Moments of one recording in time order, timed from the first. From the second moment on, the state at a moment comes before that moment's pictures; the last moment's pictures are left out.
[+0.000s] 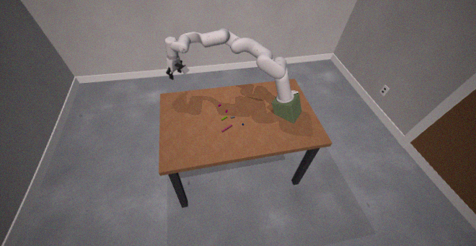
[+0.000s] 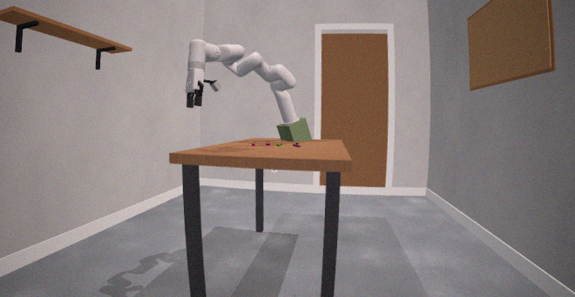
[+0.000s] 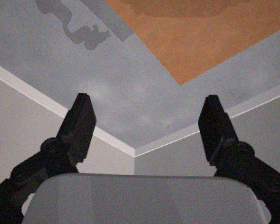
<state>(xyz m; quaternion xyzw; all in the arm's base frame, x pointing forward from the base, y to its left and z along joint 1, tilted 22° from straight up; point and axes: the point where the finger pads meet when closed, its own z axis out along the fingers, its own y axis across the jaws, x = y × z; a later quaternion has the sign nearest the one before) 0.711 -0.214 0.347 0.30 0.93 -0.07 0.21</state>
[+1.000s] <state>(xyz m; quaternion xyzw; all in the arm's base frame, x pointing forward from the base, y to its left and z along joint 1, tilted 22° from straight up) 0.709 -0.204 0.335 0.26 0.94 -0.09 0.20</state>
